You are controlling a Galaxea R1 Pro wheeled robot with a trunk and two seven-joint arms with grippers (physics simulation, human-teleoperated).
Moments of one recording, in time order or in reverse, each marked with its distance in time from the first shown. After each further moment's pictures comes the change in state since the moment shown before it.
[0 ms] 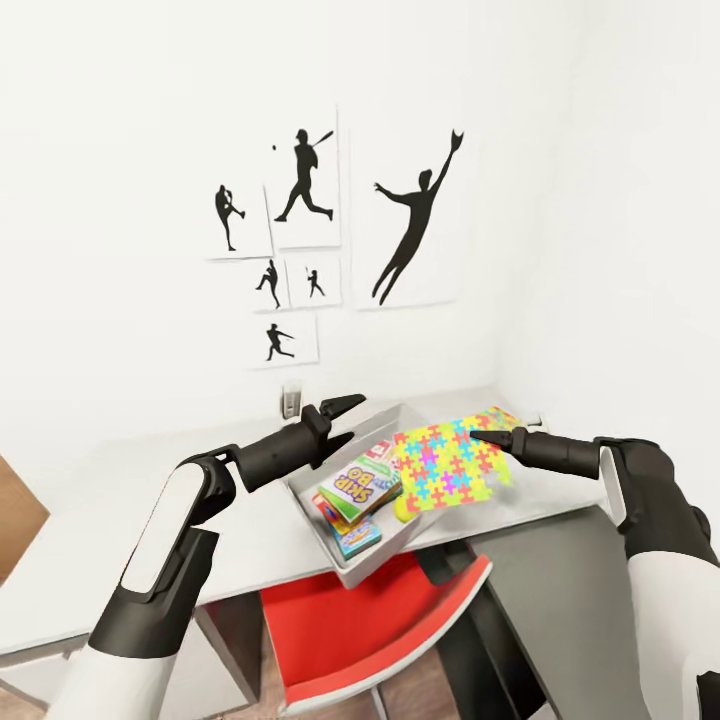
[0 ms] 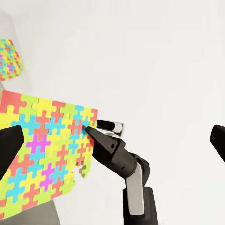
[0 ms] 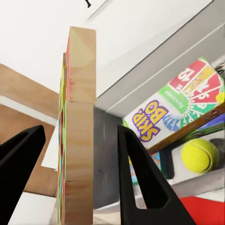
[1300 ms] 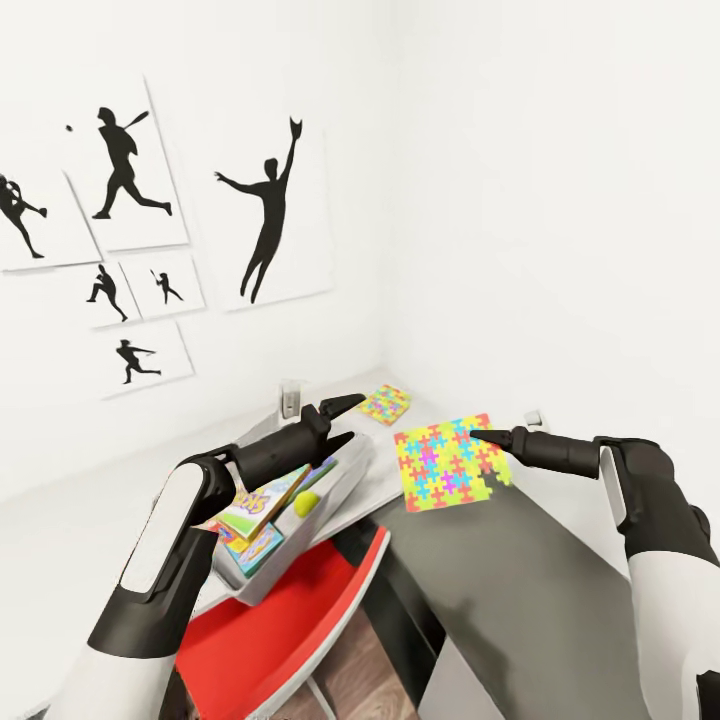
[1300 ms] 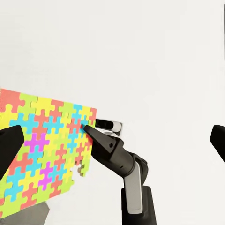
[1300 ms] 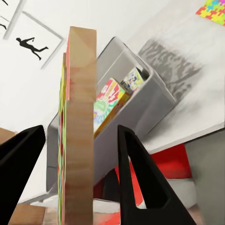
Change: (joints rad) left arm 0.000 0.002 0.000 0.000 0.008 0.001 -0.003; right arm -0.002 0.000 0.000 0.000 -0.001 0.000 0.000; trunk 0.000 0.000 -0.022
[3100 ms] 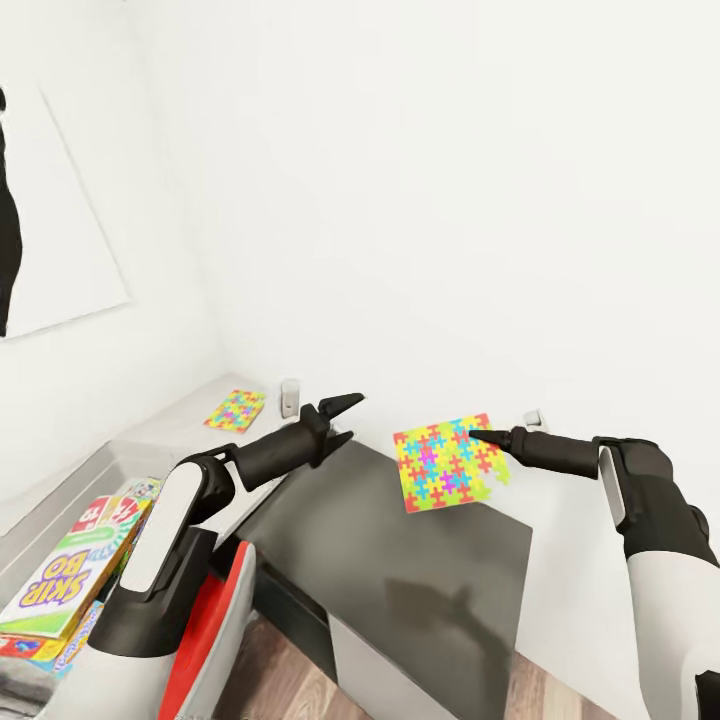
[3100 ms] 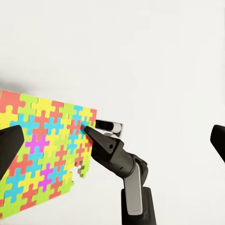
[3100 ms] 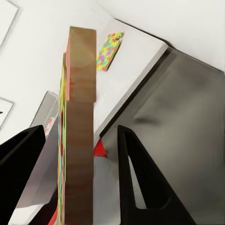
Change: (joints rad) left arm -0.002 0.000 0.004 0.000 0.005 0.000 0.007; right arm 0.000 0.003 0.000 0.001 0.000 0.000 0.000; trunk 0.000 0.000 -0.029
